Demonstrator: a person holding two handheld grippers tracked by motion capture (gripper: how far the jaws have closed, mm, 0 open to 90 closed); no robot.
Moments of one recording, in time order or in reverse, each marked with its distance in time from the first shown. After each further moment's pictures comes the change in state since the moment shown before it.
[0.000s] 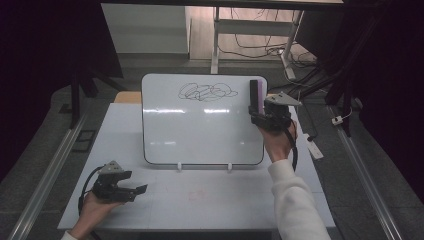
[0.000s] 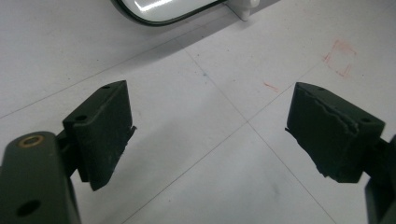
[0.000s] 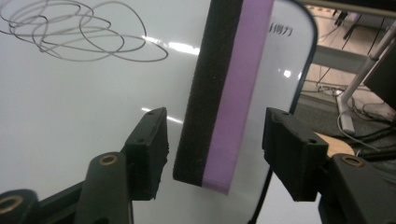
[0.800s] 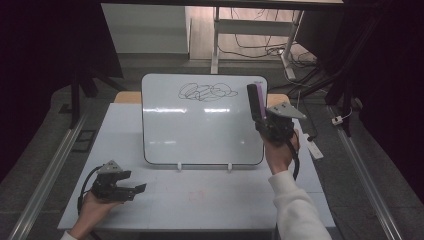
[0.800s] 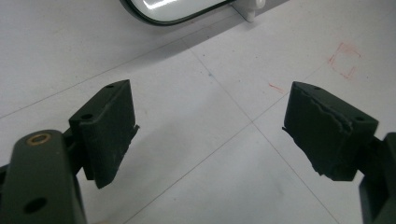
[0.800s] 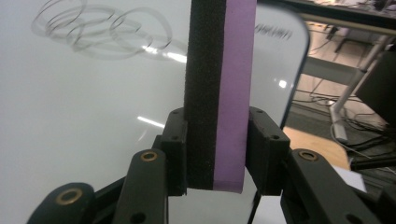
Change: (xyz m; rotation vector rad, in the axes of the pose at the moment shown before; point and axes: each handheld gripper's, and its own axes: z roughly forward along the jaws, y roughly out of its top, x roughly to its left) left arm 0.002 -0.001 -0.001 -0.005 0.011 -0.013; right arm 0.017 -0.016 -0.036 -0.059 0.000 -0.027
